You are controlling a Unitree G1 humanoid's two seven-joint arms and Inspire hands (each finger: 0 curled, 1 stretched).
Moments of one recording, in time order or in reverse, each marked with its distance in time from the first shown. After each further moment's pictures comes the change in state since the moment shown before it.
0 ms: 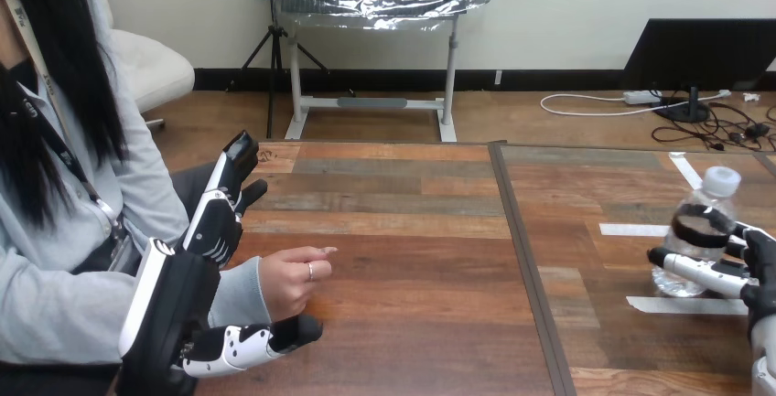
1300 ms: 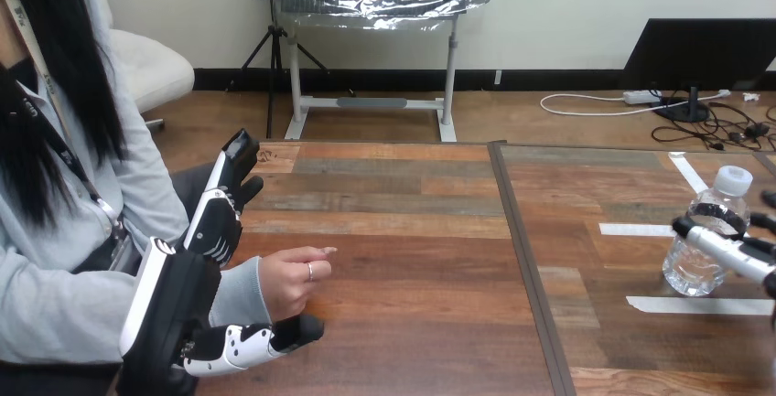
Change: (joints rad) left arm -0.002 -0.001 -0.002 0.000 -0.001 0.000 0.000; right arm 0.004 -0.049 0.035 -0.008 -0.042 -0.061 -0.048
